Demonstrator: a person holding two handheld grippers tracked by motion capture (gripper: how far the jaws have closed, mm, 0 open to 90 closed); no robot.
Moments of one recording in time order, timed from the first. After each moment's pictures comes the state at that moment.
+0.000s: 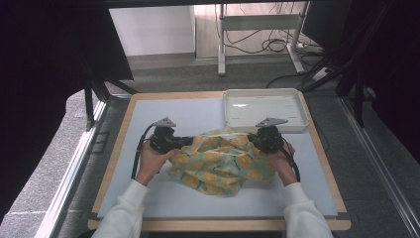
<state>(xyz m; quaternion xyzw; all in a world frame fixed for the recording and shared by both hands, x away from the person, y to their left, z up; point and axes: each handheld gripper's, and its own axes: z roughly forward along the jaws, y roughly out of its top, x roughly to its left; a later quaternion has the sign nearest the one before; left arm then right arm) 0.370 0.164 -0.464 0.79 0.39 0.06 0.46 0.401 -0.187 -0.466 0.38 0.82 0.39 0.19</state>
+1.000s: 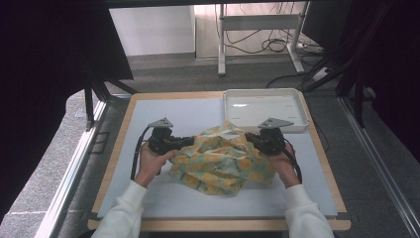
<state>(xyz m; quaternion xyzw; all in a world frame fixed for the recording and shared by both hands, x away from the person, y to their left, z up) 0.362 0.166 -0.460 0.78 0.38 0.03 0.50 0.386 -0.188 -0.453 0.35 0.81 0.44 0.18</state>
